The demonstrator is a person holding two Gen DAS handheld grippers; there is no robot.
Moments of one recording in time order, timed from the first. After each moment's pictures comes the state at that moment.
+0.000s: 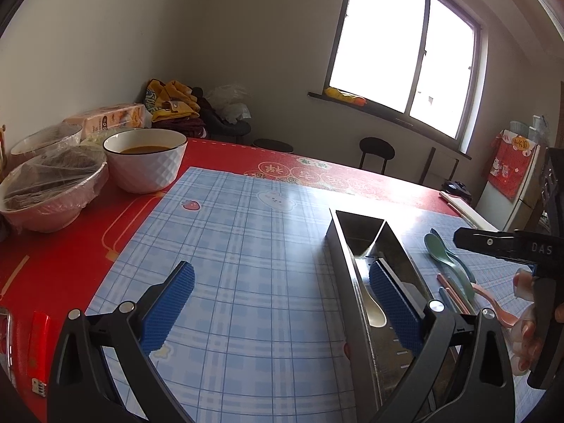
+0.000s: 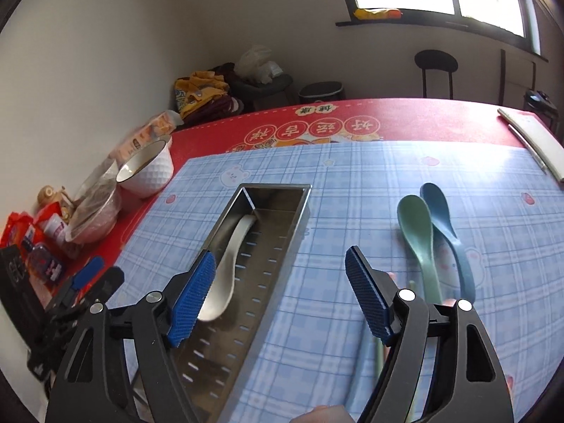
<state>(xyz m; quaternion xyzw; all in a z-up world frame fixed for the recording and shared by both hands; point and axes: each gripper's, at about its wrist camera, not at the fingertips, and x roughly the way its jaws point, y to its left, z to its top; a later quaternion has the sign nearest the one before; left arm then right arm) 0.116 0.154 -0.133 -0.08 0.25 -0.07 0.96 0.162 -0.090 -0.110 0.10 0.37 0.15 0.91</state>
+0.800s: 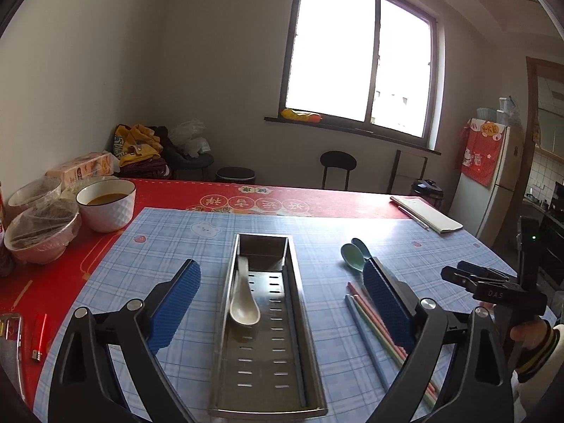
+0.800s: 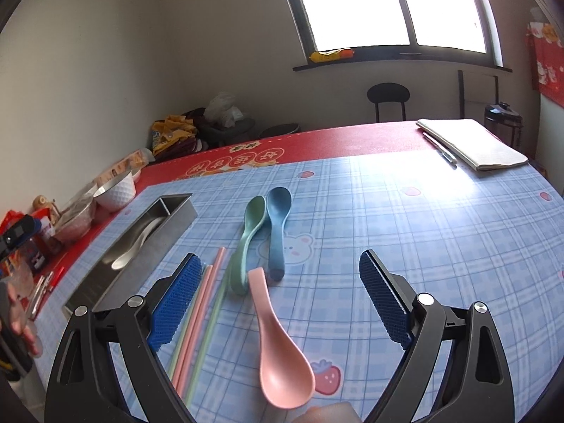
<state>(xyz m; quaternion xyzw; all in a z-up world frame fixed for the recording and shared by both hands) 0.040 0.033 -0.068 -0.03 0.20 -0.12 0.97 0.095 -0.259 -0.136 0.11 0.28 0.11 0.95</state>
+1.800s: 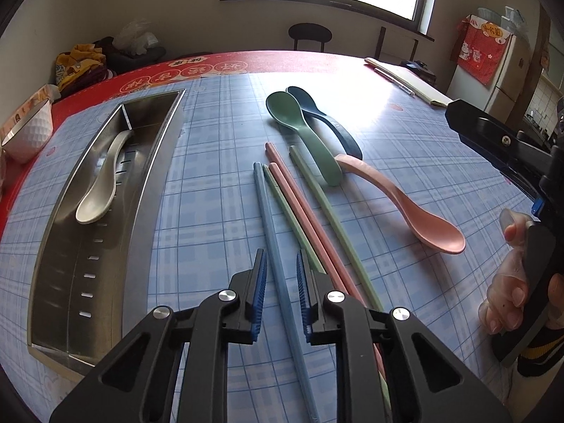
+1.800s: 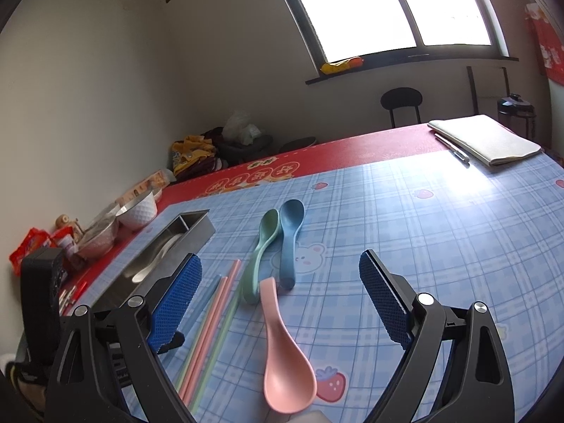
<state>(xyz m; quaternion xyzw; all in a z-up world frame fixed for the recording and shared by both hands) 0.095 -0.092 -0.178 0.04 0.44 -0.14 0.89 0.087 -0.278 -0.143 0.15 0.25 0.16 0.94</state>
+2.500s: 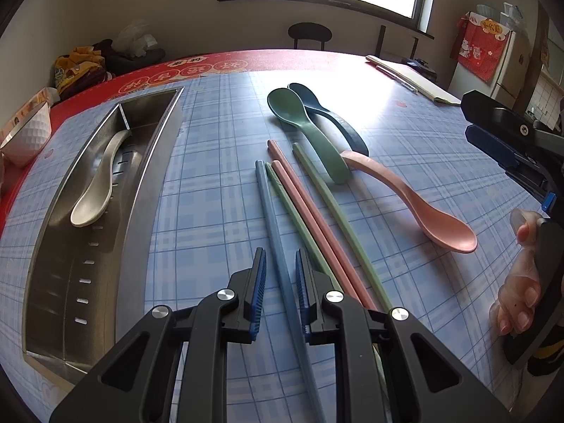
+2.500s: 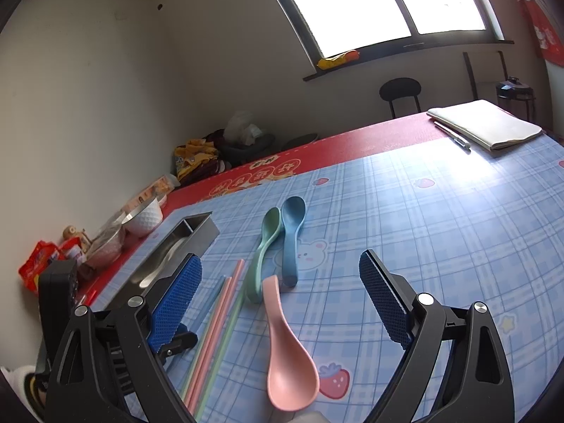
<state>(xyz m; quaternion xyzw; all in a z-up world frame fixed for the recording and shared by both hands) 0.096 -0.092 -0.184 0.04 0.43 -0.14 0.89 0.088 -0.284 -0.146 0.18 0.26 0.16 0.94</state>
